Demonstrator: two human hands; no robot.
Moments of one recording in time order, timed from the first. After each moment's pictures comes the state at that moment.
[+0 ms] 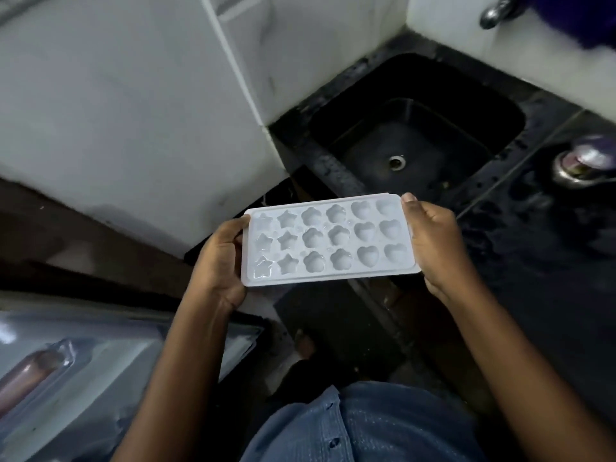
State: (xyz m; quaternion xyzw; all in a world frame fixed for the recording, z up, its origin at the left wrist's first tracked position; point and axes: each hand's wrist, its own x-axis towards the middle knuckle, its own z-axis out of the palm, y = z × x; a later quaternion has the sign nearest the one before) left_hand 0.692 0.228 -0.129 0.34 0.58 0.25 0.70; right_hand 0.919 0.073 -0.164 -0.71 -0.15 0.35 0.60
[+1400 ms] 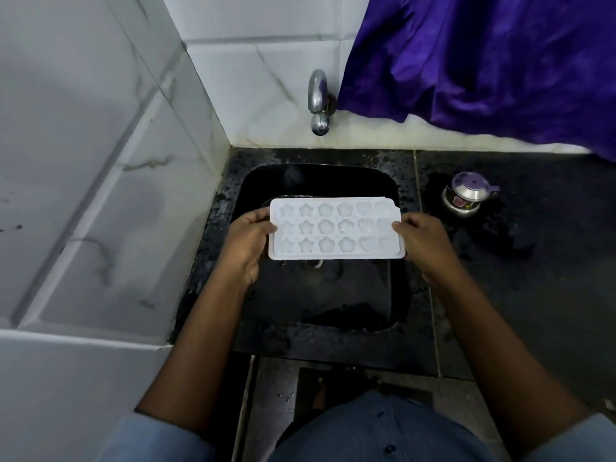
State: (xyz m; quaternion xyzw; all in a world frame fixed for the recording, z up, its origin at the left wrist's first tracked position) left_hand 1.071 0.497 -0.163 0.65 0.32 -0.04 0.69; right_hand 1.111 0.206 -0.202 -0.81 0.12 0.09 0.57
